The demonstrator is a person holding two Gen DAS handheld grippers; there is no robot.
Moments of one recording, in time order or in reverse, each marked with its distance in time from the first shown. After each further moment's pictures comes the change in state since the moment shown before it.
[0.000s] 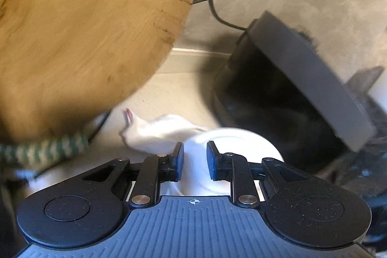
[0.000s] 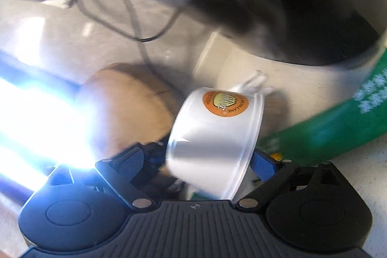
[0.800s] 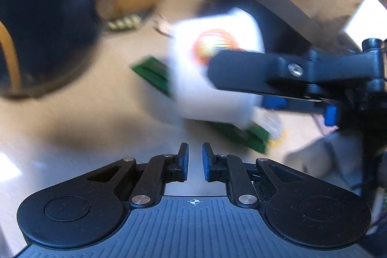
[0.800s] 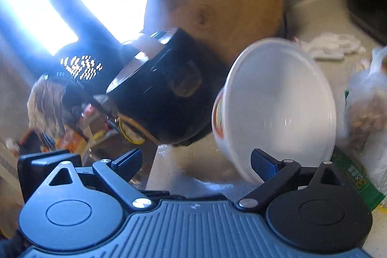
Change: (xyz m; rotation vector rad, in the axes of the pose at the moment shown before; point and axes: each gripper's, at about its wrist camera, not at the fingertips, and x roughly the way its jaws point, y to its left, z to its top) left arm -0.163 0.022 -0.172 0.060 0.124 -0.025; right arm 0.003 0.127 -0.164 -0.596 0.295 -0.050
